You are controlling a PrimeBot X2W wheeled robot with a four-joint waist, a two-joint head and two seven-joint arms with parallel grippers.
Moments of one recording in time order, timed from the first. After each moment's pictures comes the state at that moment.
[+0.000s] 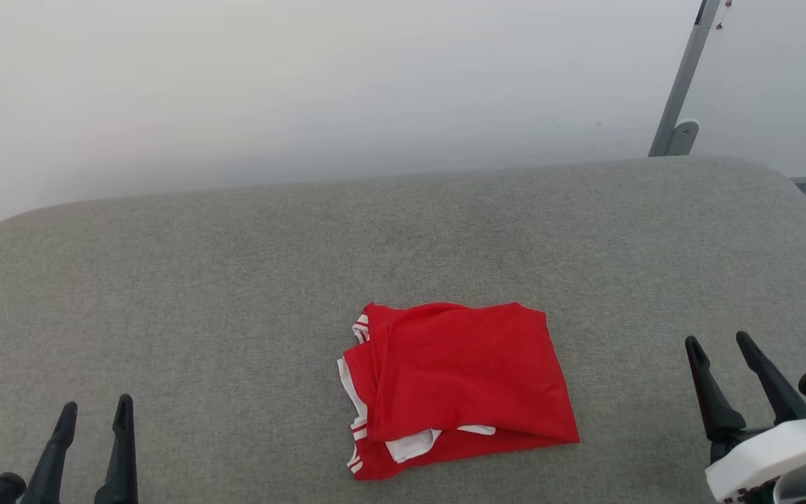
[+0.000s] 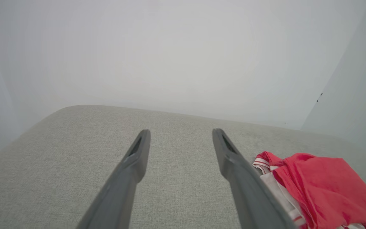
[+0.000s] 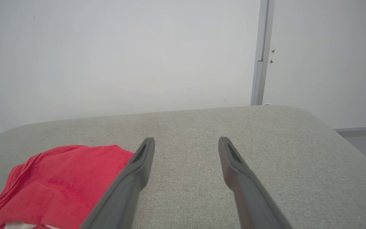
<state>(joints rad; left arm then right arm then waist) 0.19 0.29 0.05 0.06 -0.49 -0.13 -0.26 -0.02 -0.34 0.09 0.23 0.49 0.13 -0.18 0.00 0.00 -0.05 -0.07</state>
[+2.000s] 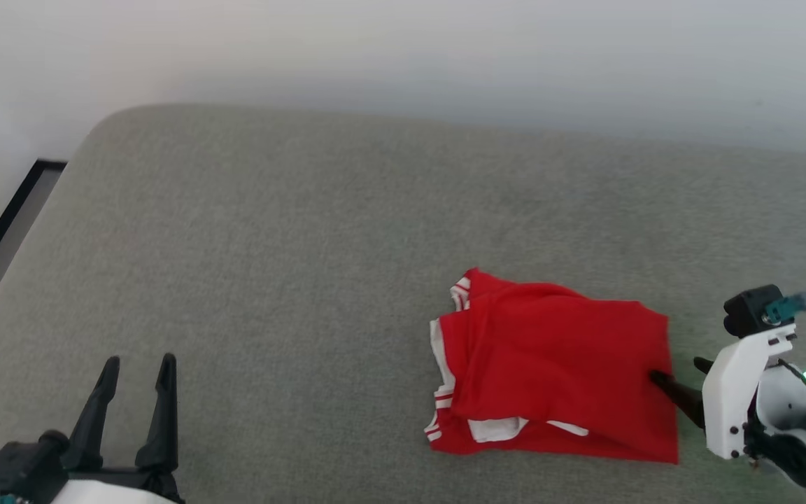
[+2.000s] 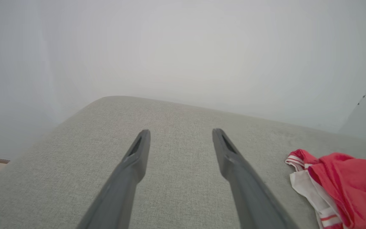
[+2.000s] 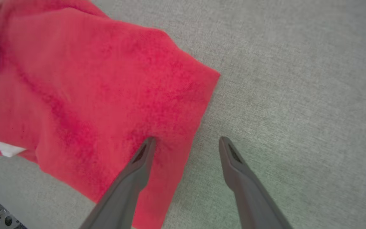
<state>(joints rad) 0.11 0.26 -0.01 0.04 -0.44 -0.13 -0.26 -0.30 -0.53 0.37 0.36 0.71 0.13 0.51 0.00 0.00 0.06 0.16</state>
